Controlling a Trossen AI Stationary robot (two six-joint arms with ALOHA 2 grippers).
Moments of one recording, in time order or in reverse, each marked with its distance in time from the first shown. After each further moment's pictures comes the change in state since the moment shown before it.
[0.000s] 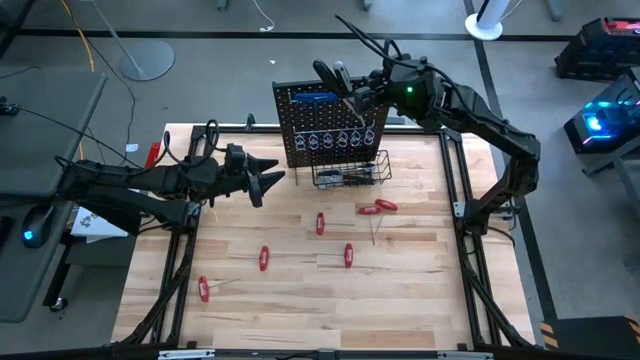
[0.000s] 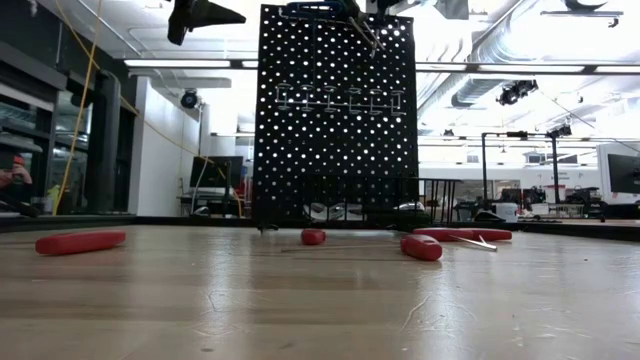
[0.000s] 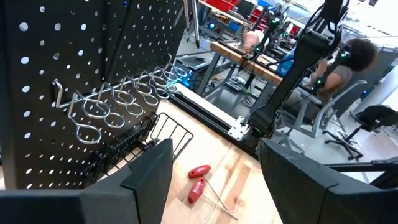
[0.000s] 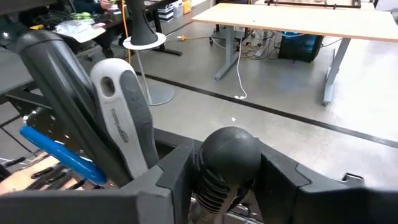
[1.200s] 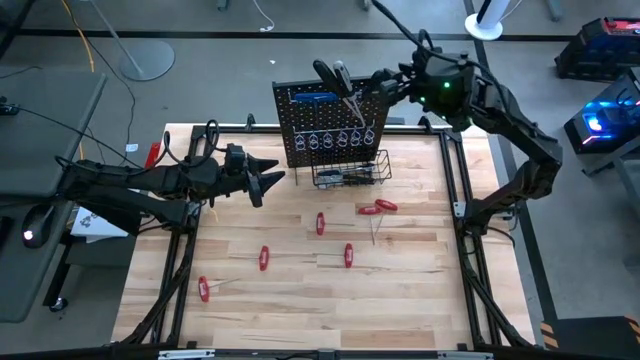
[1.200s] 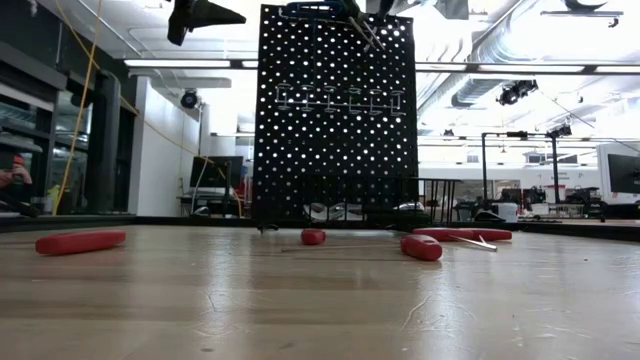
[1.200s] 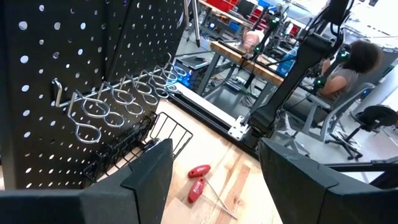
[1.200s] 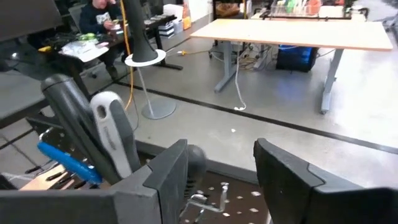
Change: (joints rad) left arm 0.000 0.000 0.000 -0.001 0.001 -0.002; right arm -0.002 -0.123 -0.003 -0.018 0.014 -0.023
